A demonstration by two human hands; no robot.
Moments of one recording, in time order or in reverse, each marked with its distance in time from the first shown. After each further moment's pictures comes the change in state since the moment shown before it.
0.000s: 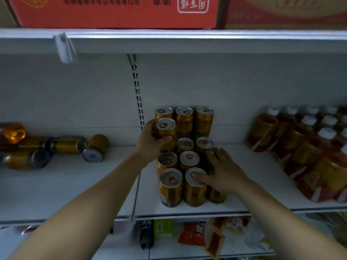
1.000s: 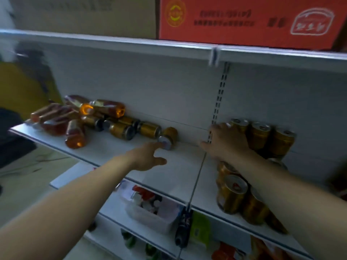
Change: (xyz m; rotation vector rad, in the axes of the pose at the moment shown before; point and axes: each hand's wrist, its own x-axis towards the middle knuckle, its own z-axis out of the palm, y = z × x) left_hand -0.107 -0.010 -0.198 0.899 -0.168 -0.322; right_hand 0.042 -0.207 -0.040 -0.358 0.275 -0.391
